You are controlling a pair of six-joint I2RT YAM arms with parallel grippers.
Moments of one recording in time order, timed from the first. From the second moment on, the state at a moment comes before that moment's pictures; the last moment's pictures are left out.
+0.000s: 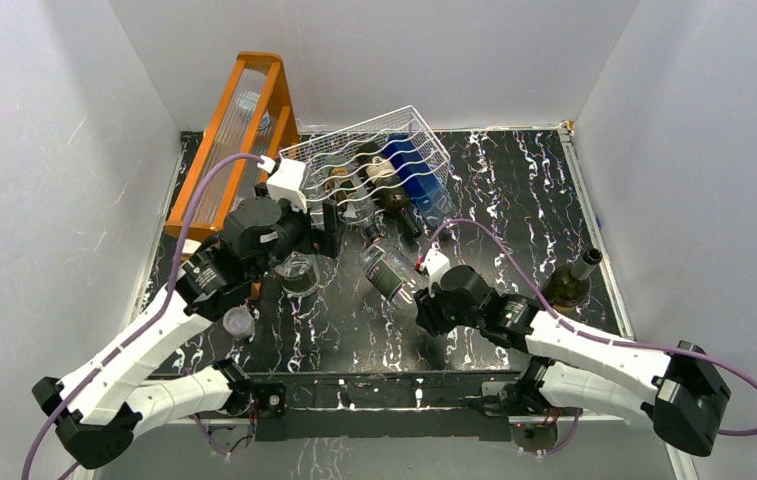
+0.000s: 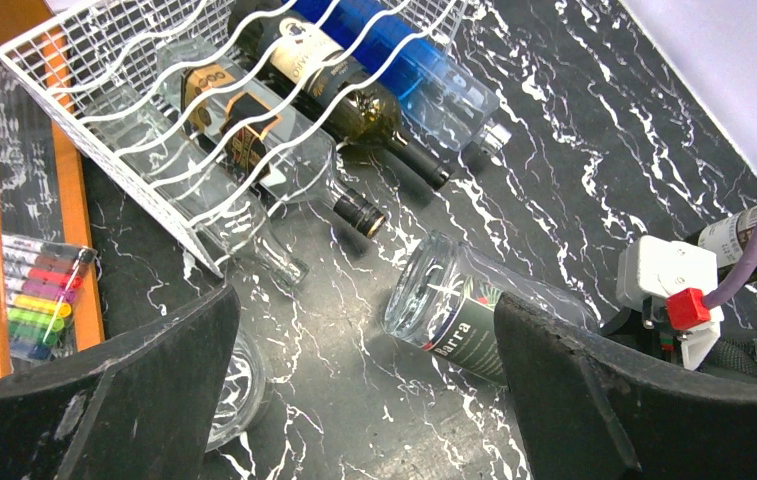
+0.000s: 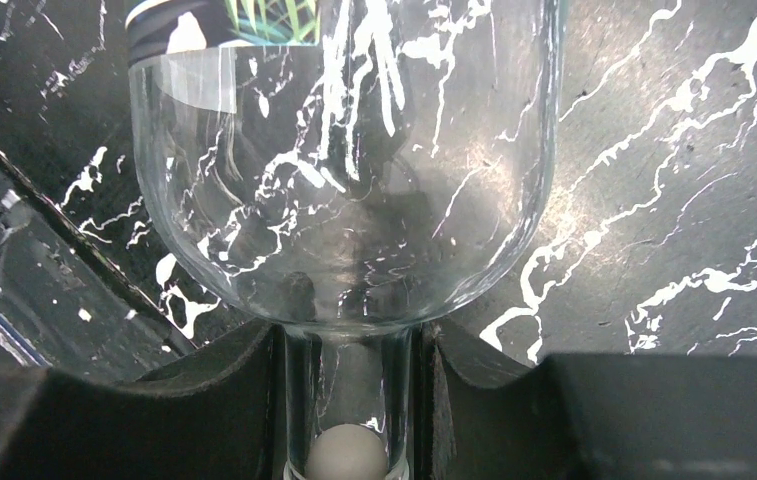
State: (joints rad) left arm -0.79 0.96 1.13 -0.51 -0.29 -0.25; right arm 0.97 0.95 0.51 -0.30 0.02 0.23
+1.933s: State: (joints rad) left arm -0.79 0.68 1.21 -0.58 -0.41 -0.17; right arm 0.84 2.20 2.01 -0.51 -0.02 0.50
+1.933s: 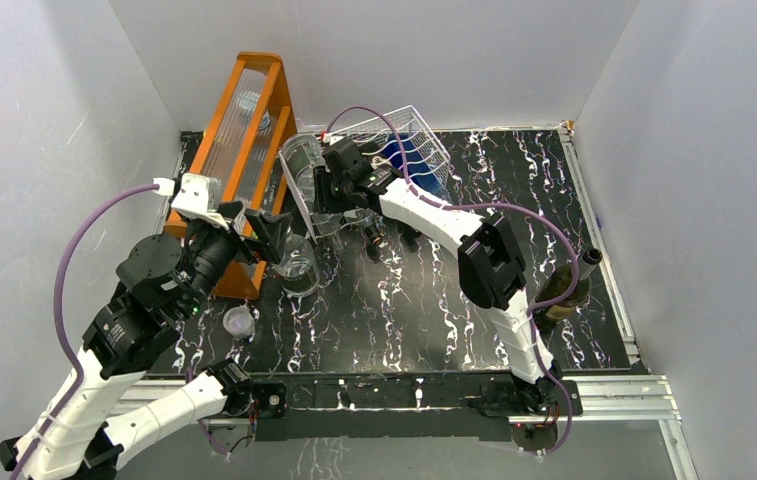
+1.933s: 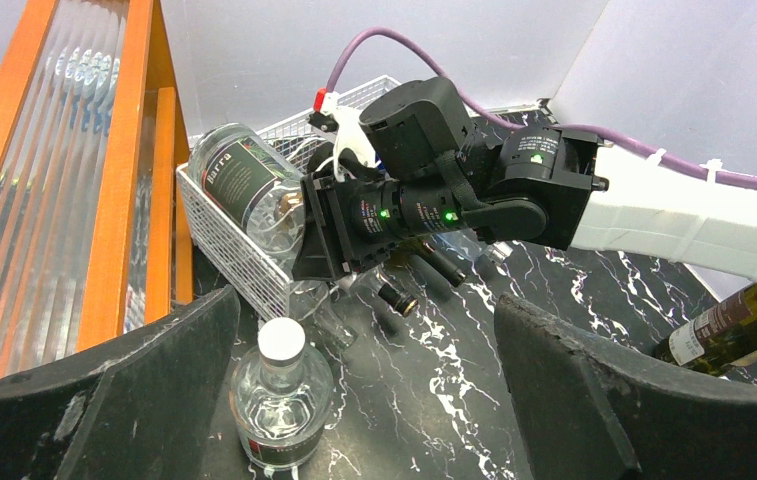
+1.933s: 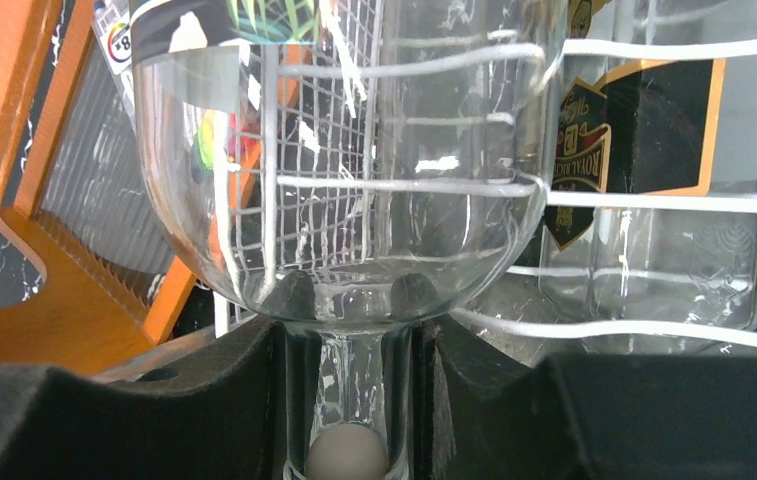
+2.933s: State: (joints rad) left arm -0.79 0.69 1.21 -0.59 -0.41 -0.17; right arm 0.82 1.98 1.88 -0.37 0.00 0.47
